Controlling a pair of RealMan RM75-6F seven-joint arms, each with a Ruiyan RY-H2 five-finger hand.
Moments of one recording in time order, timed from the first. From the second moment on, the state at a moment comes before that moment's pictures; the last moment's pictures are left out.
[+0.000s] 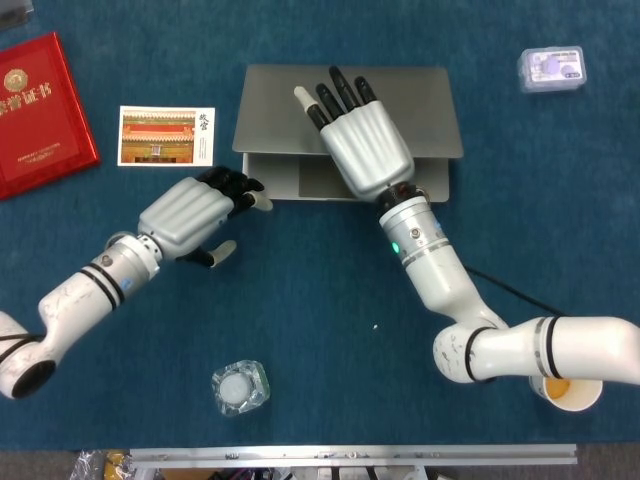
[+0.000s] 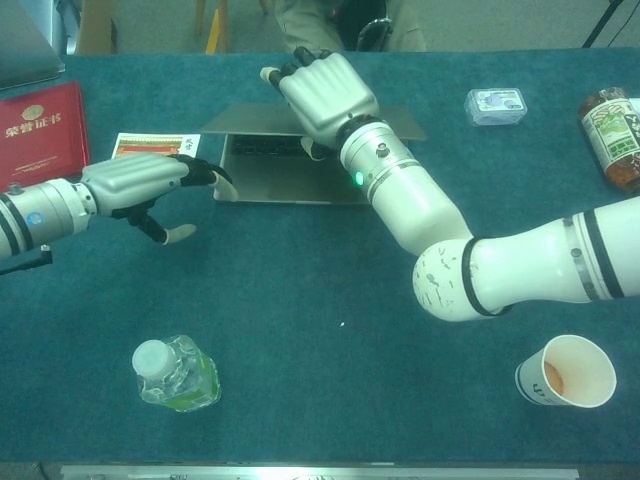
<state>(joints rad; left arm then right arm) -0.71 -1.39 0.00 -1.43 1.57 0.78 -0.17 1.03 -1.93 0.30 -1.34 -0.86 1.14 -1.00</state>
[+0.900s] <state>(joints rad) -0.77 -1.49 0.02 -1.30 1.50 0.71 -0.21 1.04 -1.91 0.33 -1.33 -0.86 1.14 -0.98</state>
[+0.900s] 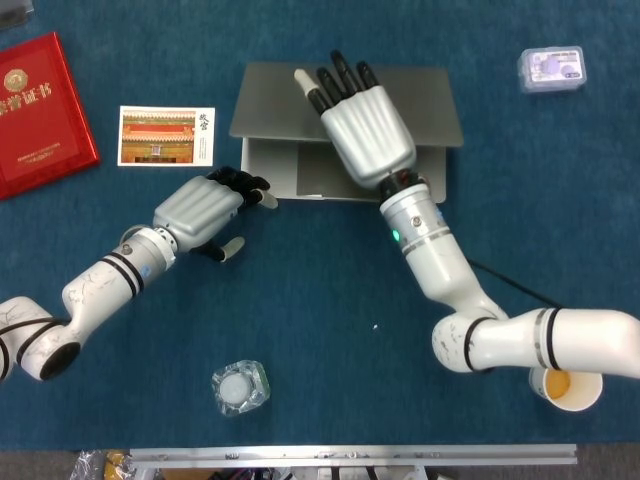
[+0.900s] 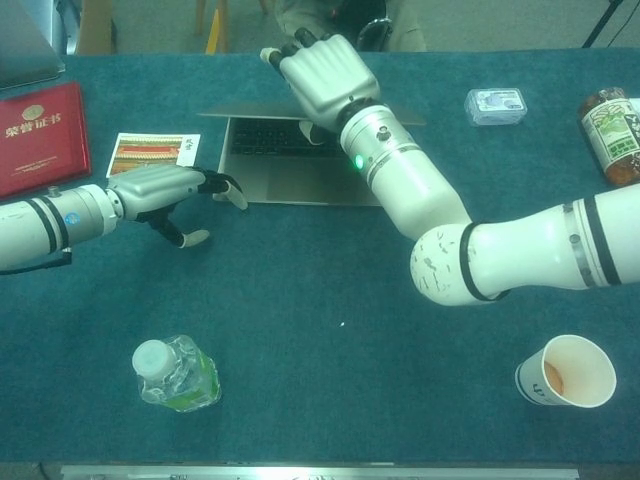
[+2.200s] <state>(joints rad) -0.78 -1.48 0.02 -1.32 1.45 0.71 -0.17 1.14 -1.82 0.46 -1.06 -0.79 1.07 -0.87</state>
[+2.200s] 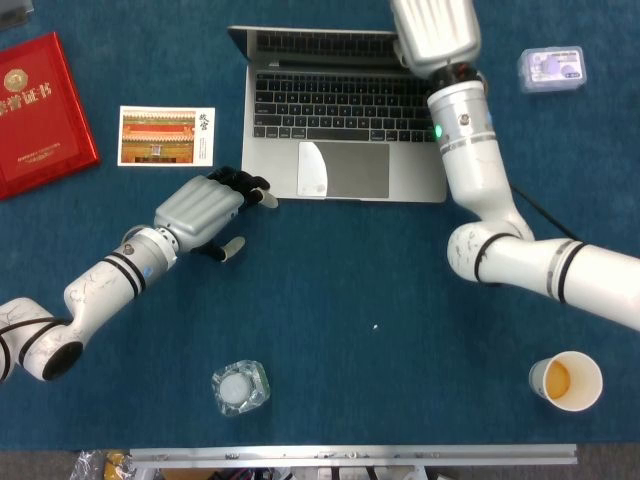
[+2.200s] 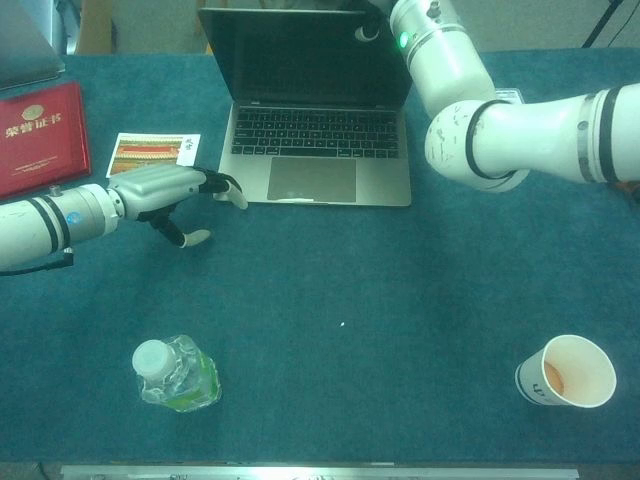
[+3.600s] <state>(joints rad) -0.78 -1.47 0.02 -1.34 1.42 0.70 -0.14 1.26 -1.91 0.52 -0.56 -0.78 0.94 -0.77</state>
